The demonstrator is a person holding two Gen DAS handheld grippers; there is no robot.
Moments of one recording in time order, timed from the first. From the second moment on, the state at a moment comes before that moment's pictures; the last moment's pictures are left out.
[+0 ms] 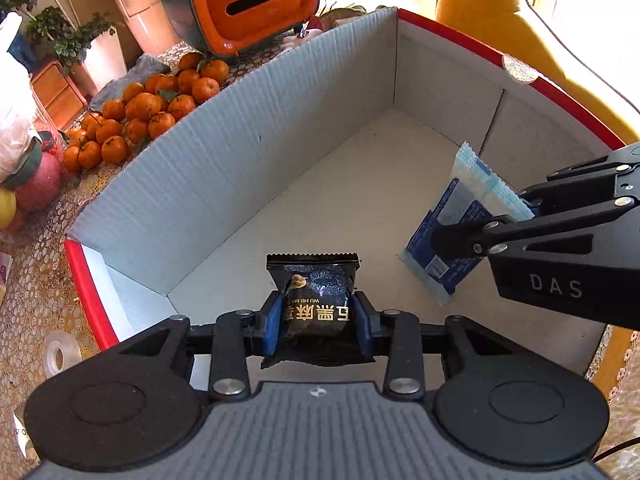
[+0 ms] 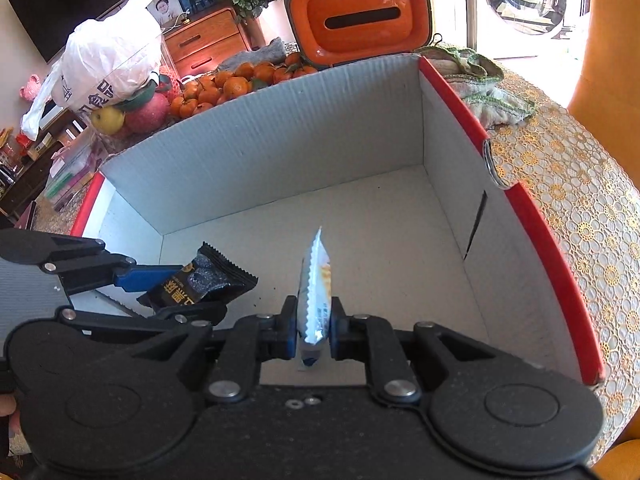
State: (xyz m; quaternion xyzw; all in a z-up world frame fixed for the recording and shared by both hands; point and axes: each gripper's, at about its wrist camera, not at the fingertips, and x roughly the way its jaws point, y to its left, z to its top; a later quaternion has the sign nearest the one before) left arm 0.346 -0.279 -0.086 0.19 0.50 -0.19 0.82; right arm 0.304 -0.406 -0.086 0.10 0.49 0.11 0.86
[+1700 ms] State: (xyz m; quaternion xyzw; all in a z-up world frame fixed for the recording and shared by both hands) left arm 0.271 -0.210 0.011 0.12 0.46 -0.19 0.86; right arm 0.213 -0.361 -0.007 -0.01 0.44 0.12 0.89
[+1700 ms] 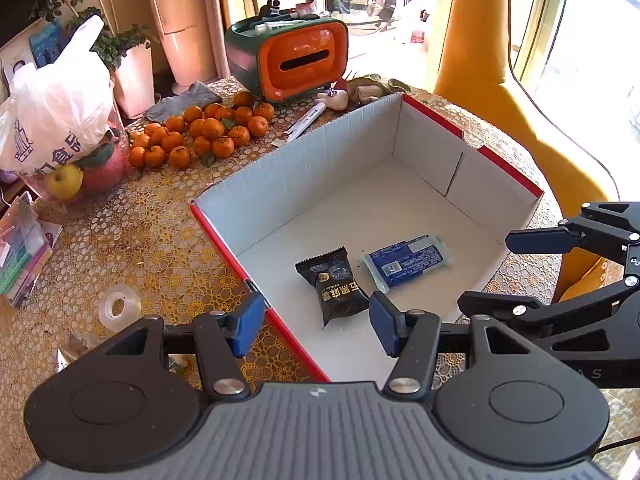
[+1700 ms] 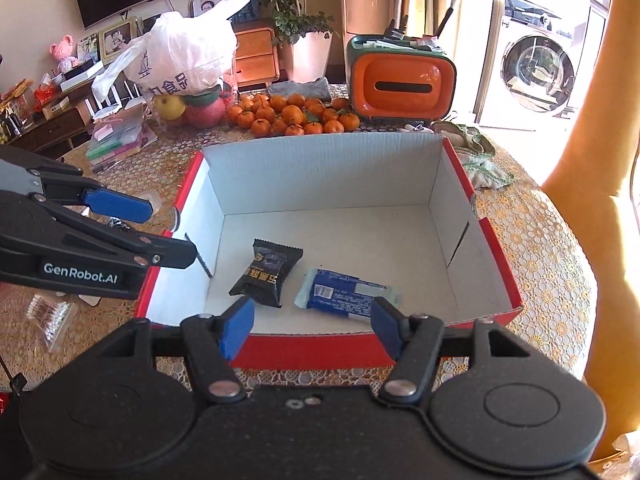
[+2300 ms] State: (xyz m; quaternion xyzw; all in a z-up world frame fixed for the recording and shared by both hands) left arm 0.213 -0.117 0.053 0.09 0.42 -0.18 0.88; right arm 0.164 -0.302 0.017 -0.04 0.41 0.16 0.90
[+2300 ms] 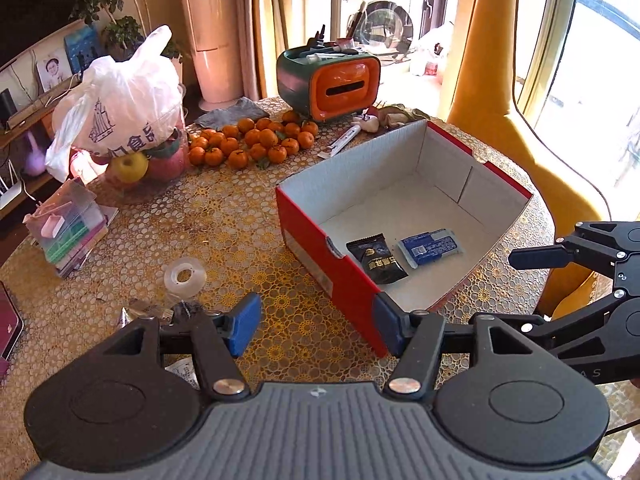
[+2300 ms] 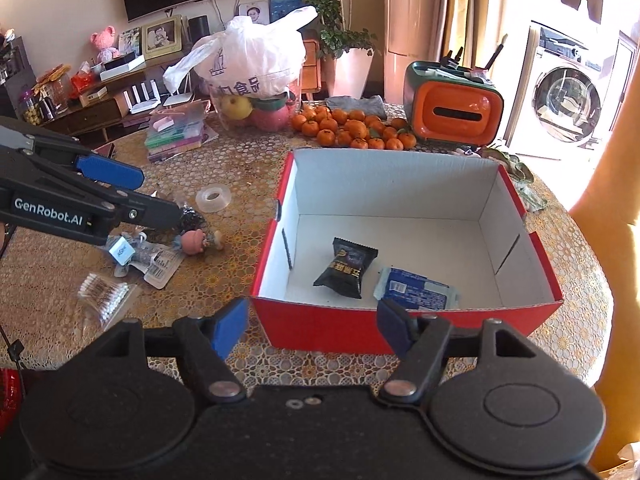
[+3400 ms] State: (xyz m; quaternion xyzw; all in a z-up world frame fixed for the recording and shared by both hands) left arm 0.147 0.043 0.013 0.06 0.40 -0.09 0.91; right arm 0.138 -0.184 0.004 -0.08 0.36 0.23 0.90
